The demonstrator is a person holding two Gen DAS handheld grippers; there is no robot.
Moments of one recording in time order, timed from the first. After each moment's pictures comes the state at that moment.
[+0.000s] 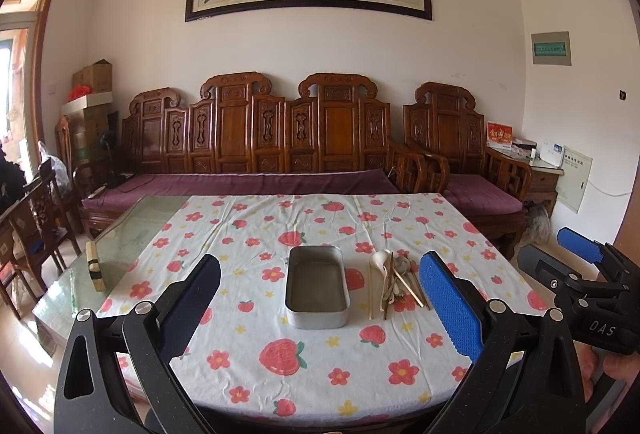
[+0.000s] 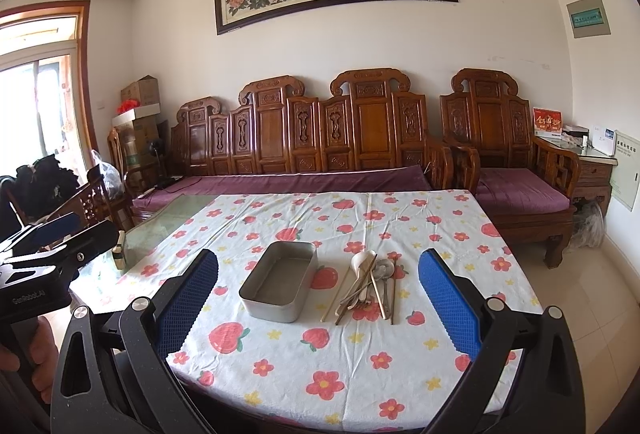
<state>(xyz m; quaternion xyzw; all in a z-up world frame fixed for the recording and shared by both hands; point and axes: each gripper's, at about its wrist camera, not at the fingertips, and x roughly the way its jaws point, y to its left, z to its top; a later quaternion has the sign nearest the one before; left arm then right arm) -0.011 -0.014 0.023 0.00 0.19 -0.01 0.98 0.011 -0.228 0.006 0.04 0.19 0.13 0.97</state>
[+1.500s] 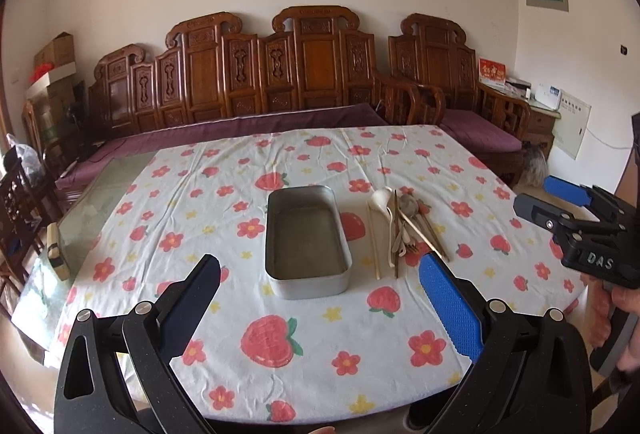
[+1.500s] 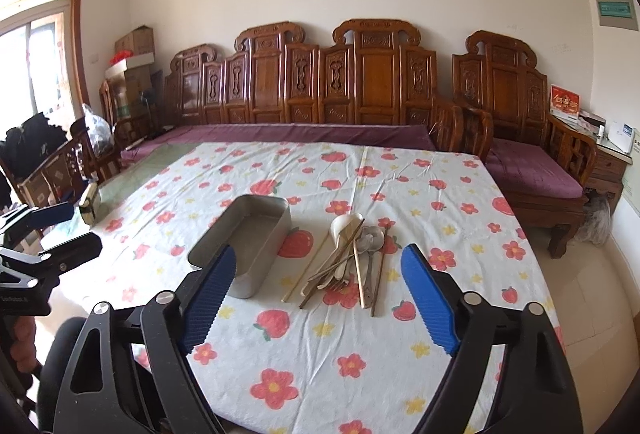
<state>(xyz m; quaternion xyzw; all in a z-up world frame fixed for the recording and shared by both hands) 0.086 -0.018 -0.062 0.03 0.30 -0.05 0.95 0.134 -0.248 -0.081 0.00 0.28 0.14 0.95</state>
